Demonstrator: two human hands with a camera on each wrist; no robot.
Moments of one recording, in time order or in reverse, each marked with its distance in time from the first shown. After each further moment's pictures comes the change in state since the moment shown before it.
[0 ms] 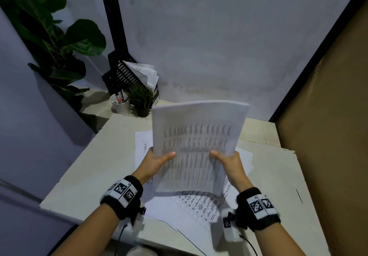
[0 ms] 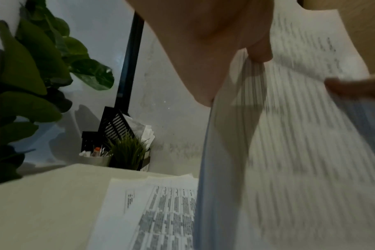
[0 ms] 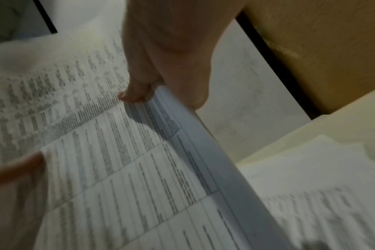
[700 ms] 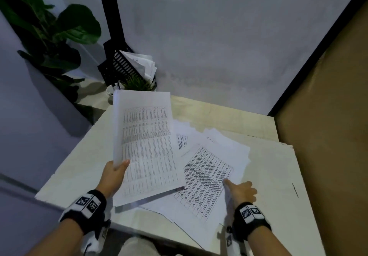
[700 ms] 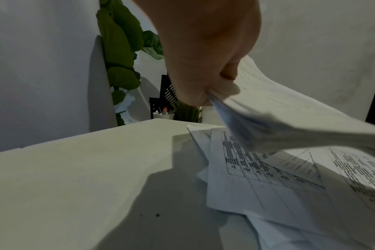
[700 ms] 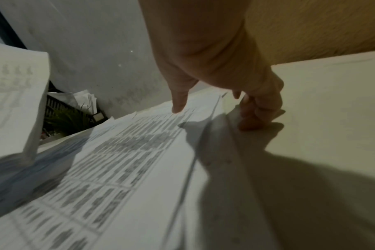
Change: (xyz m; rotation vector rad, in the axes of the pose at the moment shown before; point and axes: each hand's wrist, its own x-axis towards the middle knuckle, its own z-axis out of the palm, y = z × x) left_hand -0.028 -0.077 -0.074 0.069 0.343 -0.197; right_hand -0.012 0.114 -0.045 -0.628 0.435 0.765
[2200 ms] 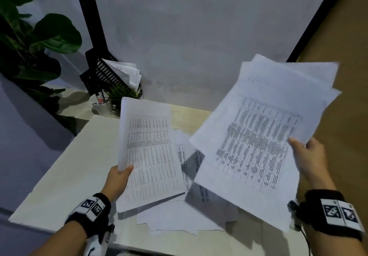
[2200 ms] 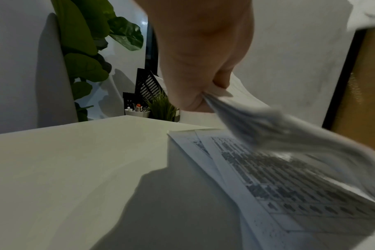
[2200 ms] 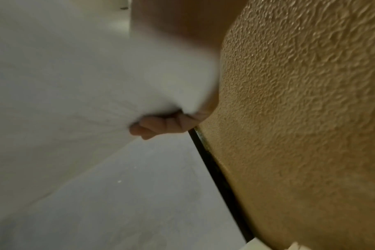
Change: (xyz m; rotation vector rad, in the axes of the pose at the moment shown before) left_hand 0.010 0.018 0.049 0.057 -0.075 -0.015; right_hand -0.018 -0.050 -0.219 0.637 0.161 -0.675
